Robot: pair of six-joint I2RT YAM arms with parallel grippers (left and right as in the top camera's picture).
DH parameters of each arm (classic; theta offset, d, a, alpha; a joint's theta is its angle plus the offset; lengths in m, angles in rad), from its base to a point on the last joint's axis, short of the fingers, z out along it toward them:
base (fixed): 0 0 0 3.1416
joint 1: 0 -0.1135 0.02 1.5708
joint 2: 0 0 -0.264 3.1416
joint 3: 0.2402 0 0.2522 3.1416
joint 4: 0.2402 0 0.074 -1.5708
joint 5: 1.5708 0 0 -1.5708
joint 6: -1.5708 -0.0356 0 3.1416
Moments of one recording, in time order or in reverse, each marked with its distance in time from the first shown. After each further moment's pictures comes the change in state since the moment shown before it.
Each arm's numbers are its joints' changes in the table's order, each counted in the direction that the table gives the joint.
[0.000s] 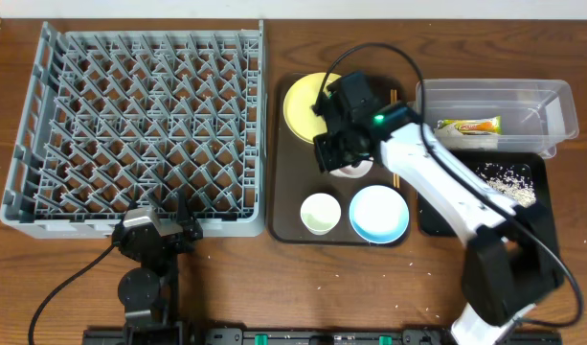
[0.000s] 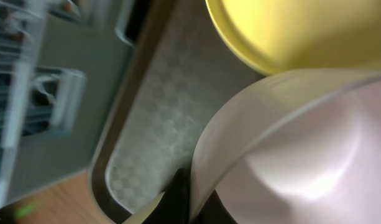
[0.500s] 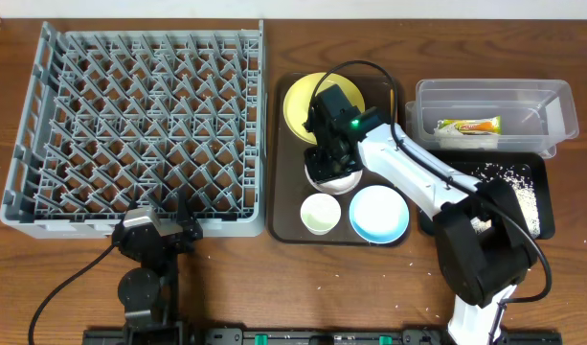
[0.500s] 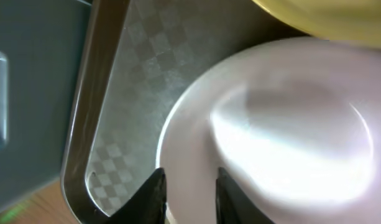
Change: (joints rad) left arm 0.000 0.000 0.000 0.000 0.000 0.000; right arm -0.038 0.121 0.000 -0.002 0.006 -0.055
